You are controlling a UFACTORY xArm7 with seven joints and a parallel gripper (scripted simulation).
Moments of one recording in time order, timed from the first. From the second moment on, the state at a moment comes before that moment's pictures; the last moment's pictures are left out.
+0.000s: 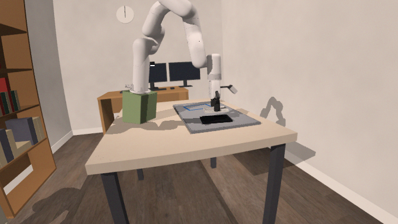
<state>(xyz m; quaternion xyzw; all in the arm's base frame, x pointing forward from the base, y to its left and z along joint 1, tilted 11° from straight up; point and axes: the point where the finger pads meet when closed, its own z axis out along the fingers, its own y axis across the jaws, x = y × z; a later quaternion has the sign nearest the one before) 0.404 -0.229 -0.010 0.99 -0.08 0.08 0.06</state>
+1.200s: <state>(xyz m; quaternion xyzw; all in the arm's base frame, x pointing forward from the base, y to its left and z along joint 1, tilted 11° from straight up) 0.398 -0.224 0.028 0.99 -0.08 0.08 0.06</state>
